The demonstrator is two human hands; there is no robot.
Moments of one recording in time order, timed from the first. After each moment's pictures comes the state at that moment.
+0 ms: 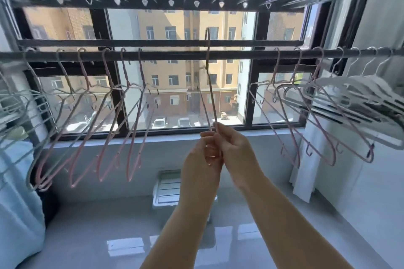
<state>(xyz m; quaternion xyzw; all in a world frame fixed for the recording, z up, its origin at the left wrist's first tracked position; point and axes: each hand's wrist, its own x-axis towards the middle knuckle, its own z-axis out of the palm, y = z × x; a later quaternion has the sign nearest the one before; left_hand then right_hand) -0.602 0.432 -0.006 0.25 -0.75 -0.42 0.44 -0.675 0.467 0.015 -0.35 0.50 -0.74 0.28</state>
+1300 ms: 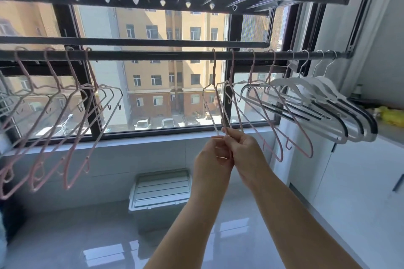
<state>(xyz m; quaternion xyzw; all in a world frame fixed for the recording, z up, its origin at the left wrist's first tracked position) -0.689 0.489 -0.013 0.22 -0.76 -0.47 0.40 -0.758 0.532 0.008 -0.29 0.60 -0.72 0.20</state>
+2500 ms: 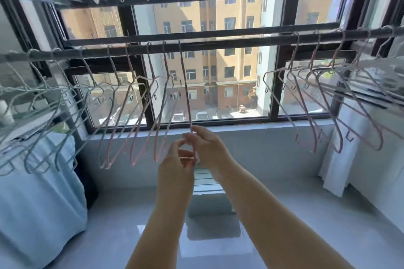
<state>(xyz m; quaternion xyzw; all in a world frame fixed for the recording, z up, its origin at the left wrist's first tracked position) -0.499 0.361 -0.032 0.38 -0.75 -0.33 0.44 -0.587 0.376 -0.007 -0.41 0.62 -0.60 0.30</state>
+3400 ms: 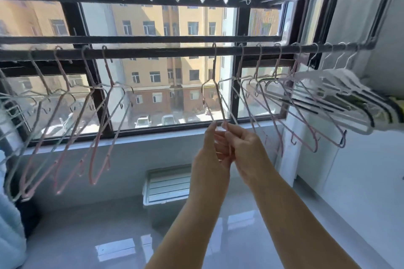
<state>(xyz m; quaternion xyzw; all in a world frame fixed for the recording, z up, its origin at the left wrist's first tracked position) -0.611 0.442 -0.010 0.18 -0.79 -0.43 0.40 -0.686 0.487 0.011 -0.27 0.51 -0.78 0.26</state>
